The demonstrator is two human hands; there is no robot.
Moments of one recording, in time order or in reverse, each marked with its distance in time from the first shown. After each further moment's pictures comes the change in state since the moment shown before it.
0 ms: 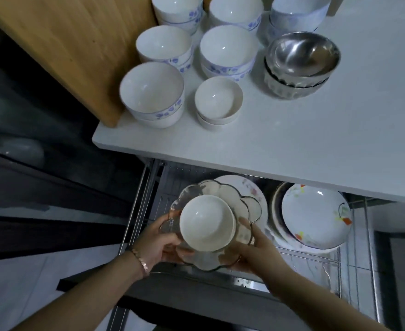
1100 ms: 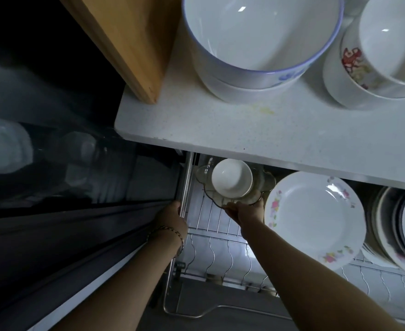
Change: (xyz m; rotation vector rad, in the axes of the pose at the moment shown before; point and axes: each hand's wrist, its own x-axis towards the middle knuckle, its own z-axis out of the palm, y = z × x) left_hand 0.181 -0.010 -0.152 0.696 0.375 -0.155; right_hand 0.301 0.050 0.147 0.545 0.523 0.185
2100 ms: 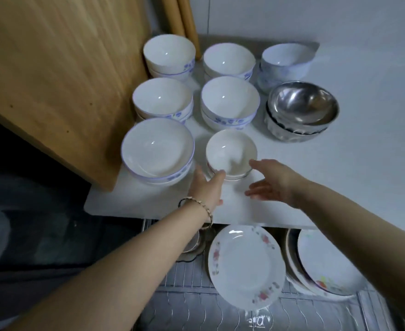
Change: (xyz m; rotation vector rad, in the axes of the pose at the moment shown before) left_hand -0.144 0.239 -0.014 -0.651 -0.268 0.348; right_hand -0.189 -0.279 -0.085 -0.616 -0.229 -0.335
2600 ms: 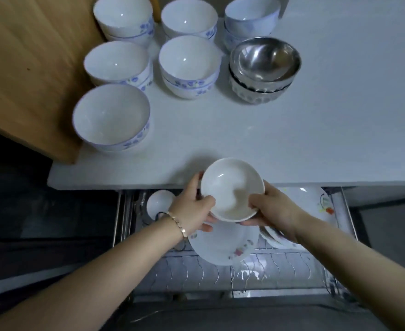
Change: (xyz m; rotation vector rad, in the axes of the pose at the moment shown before) left_hand -0.080 -0.051 0.029 0.312 -0.184 0.052; right_hand -0.054 0.111 -0.038 0.097 -0.109 -0.065
